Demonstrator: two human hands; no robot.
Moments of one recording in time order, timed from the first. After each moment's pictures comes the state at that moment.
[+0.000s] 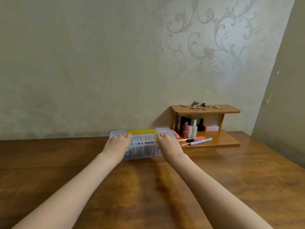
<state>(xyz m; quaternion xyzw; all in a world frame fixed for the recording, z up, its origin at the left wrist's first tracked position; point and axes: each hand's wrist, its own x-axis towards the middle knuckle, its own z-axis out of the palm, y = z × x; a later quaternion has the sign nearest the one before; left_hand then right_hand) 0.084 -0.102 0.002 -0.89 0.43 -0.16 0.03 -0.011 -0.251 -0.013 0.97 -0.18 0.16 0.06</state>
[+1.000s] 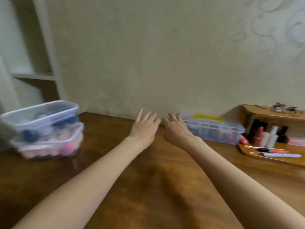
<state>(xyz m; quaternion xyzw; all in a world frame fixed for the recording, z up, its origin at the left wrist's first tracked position) 0.122 -0.030 0.006 -0.91 0.33 -0.24 0.03 0.095 -0.156 0.006 0.99 -0.04 0.12 -0.04</state>
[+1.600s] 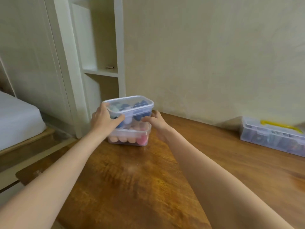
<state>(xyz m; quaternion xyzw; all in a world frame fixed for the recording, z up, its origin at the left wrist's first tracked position) 0.147 0.293 0.014 -0.90 0.00 -0.24 -0.38 0.159 0.119 0.008 0.75 -0.01 -0.03 -0.66</state>
